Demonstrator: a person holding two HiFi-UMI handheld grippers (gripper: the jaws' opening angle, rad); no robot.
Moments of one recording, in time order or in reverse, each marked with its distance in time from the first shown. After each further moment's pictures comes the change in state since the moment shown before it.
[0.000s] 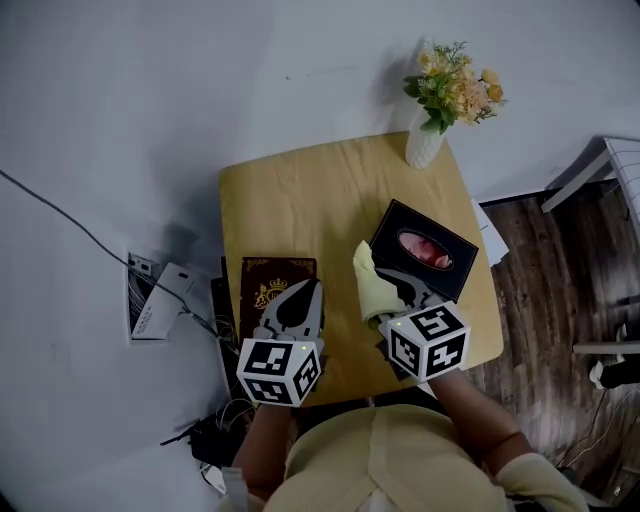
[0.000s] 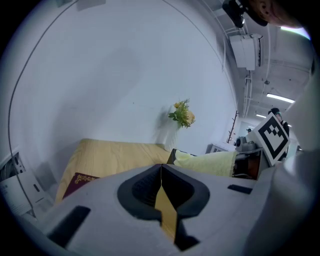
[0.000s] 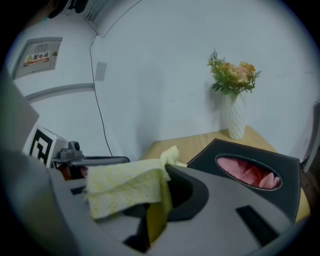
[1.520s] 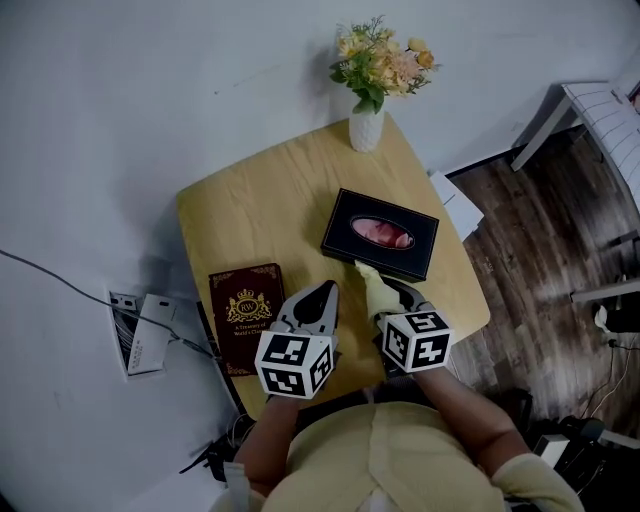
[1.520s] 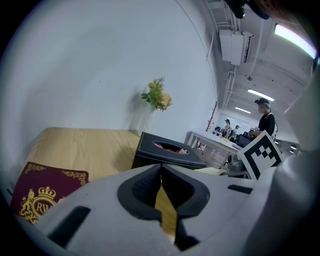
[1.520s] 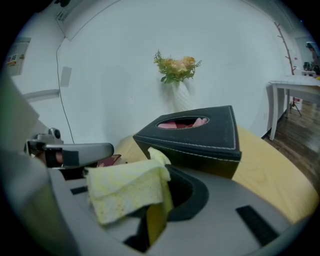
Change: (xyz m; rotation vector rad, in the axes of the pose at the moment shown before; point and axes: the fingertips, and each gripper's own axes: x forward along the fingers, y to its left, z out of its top) left arm 0.046 -0.076 -0.042 0.074 0.138 -0.228; right arm -0.039 -0.078 -0.086 0.252 -0.016 -0.304
